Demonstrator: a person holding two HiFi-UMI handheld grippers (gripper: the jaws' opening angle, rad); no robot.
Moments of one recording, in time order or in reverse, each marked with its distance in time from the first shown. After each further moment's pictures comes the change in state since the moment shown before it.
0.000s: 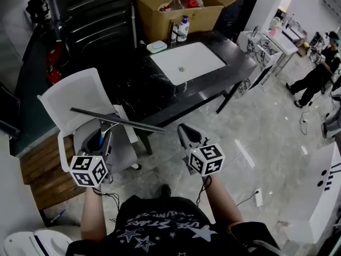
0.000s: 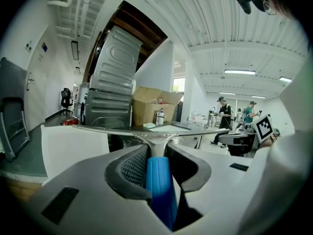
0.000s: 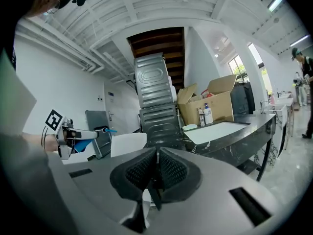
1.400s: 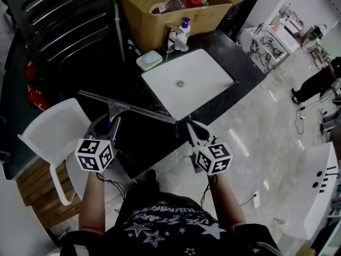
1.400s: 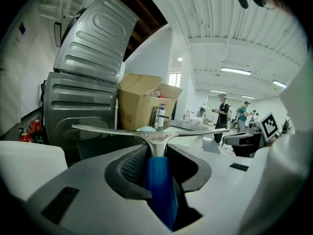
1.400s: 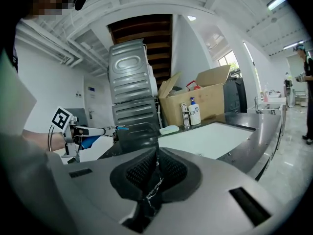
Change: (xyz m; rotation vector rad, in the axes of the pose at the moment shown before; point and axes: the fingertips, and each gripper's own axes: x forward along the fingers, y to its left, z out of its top) left arm 0.324 0.078 0.074 0.027 0.058 -0.155; right arm 0.207 -0.179 0.054 0.045 0.060 -0.138
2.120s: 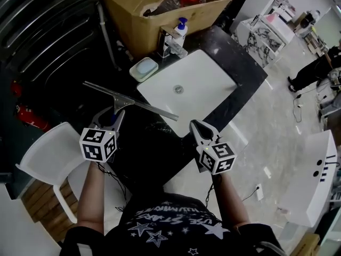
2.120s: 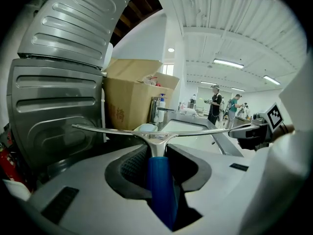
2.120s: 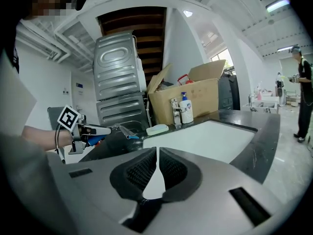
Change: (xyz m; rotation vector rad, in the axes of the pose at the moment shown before) left arm 0.139 0.055 0.023 0.072 0.108 -0.116; right arm 0.084 -0.051 0.021 0.033 0.045 -0.094
